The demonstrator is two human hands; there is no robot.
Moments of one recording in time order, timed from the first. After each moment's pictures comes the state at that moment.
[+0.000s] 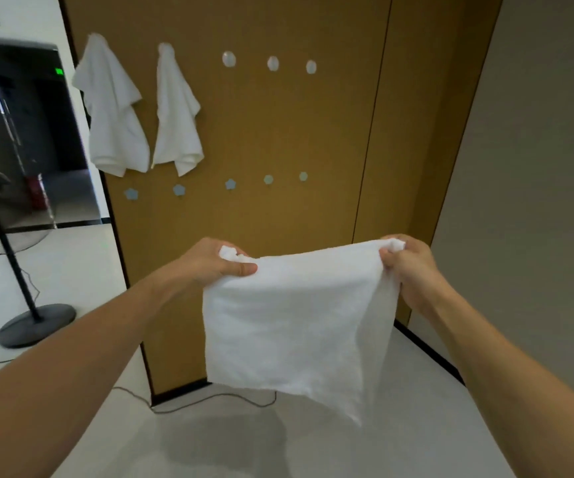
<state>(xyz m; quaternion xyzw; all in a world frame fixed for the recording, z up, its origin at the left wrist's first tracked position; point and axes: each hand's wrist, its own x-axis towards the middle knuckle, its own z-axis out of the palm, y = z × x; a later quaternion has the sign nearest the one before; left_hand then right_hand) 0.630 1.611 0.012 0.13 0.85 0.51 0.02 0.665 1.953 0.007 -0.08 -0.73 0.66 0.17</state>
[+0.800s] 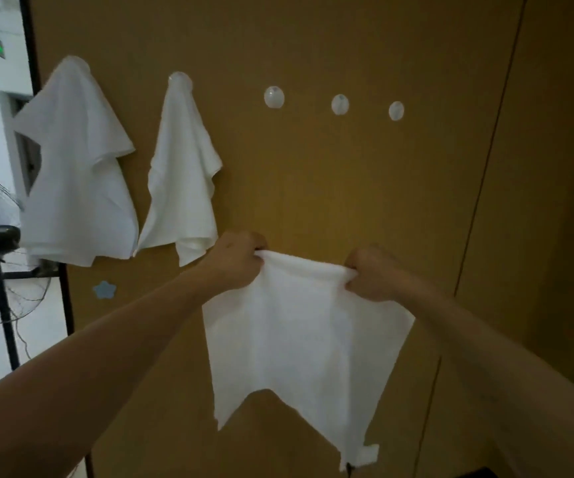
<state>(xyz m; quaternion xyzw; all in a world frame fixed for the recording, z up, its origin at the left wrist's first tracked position) 0.137 1.577 0.098 0.14 0.94 0.18 -0.26 0.125 1.840 0.105 0.18 -0.97 0.06 0.14</state>
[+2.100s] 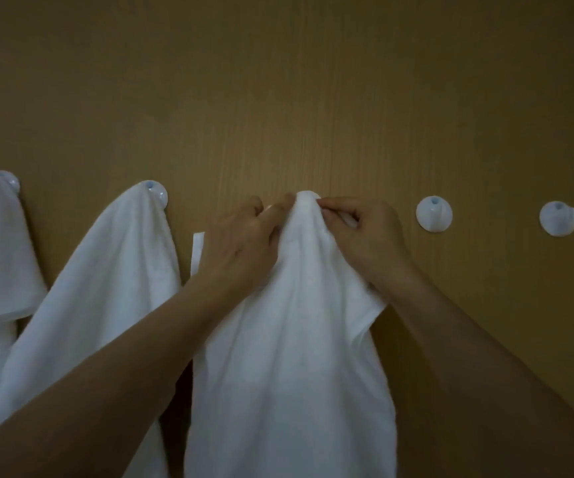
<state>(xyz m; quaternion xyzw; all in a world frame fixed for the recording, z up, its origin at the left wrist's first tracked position) -0.159 1.525 0.314 0.11 0.73 -0.02 -0.67 -0.216 1.710 0.334 0.42 -0.67 0.44 0.43</state>
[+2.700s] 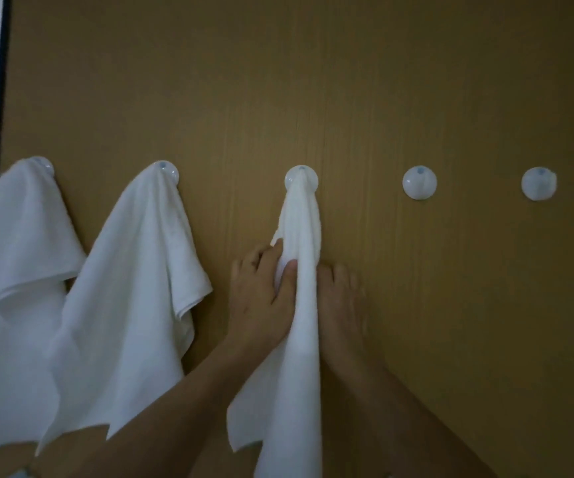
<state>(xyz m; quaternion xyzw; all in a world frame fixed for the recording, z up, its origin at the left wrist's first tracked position) -0.136 1.577 0.202 0.03 0.77 0.29 -0.56 -0.181 1.689 0.201 0.28 -0.82 0.30 0.40</state>
